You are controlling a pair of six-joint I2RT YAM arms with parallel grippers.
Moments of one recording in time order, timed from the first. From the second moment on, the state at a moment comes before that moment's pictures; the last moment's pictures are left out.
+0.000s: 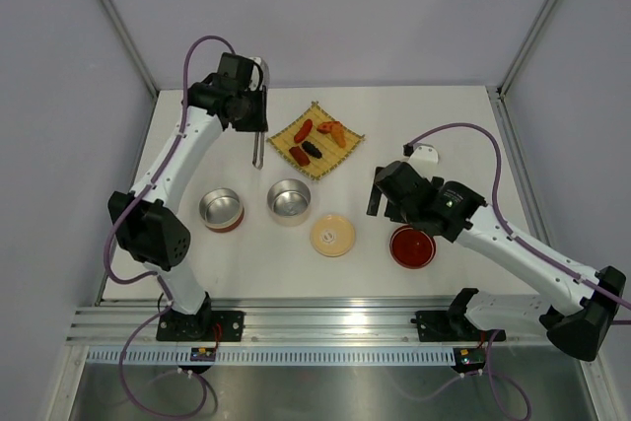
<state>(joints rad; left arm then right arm) -0.31 1.74 1.83 -0.93 -0.02 -0.27 0.85 1.15 1.14 -0.96 0.52 0.88</state>
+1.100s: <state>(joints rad) -0.41 1.97 2.02 -0.99 0.02 -0.24 0.85 1.13 1.14 -0.97 0.52 0.88</state>
